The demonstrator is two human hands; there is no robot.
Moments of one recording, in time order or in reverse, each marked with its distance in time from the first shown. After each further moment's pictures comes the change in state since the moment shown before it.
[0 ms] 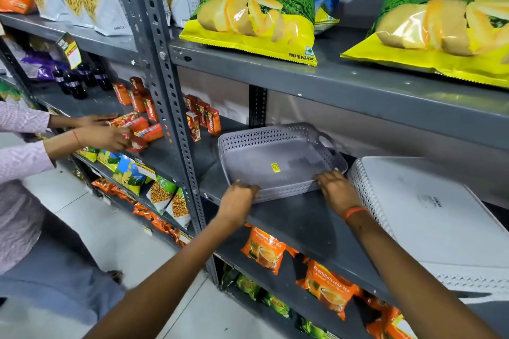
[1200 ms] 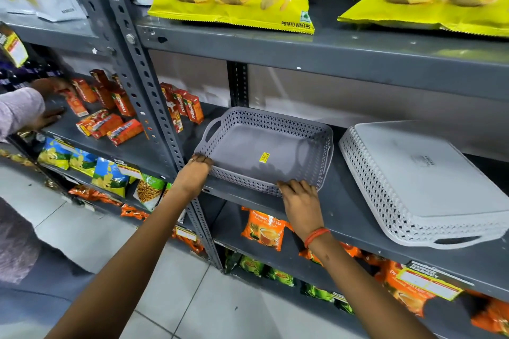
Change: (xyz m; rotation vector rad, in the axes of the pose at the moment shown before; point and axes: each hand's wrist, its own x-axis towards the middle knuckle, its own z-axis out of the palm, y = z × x) left_hand 0.024 -0.101 -0.020 0.058 -0.166 0.064; right_hand -0.054 -0.133 0.012 -0.037 0.091 0.194
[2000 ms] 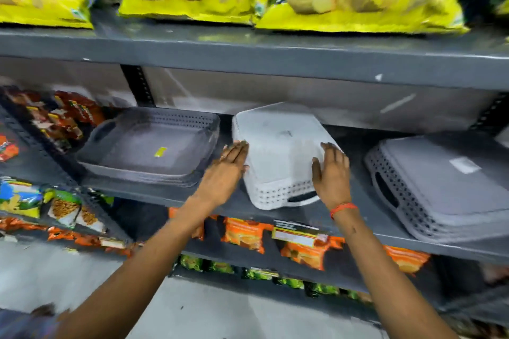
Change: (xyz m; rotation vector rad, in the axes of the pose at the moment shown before) left_hand -0.023 0.338 0.002 -0.157 0.301 0.393; right_hand -0.104 0.267 -0.143 0.174 0.208 0.477
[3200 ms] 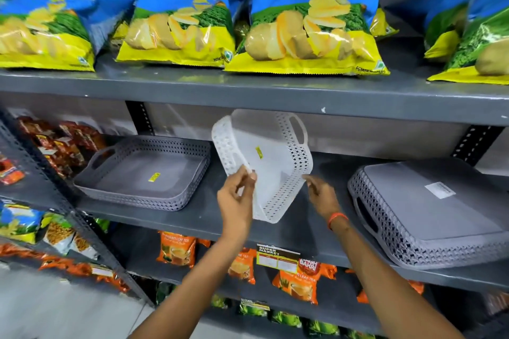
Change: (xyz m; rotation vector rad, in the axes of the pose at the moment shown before) left_hand -0.004 0.122 -0.021 -1.353 0.601 -0.527; right_hand 0.031 0.060 0.001 0.330 -0.198 0.087
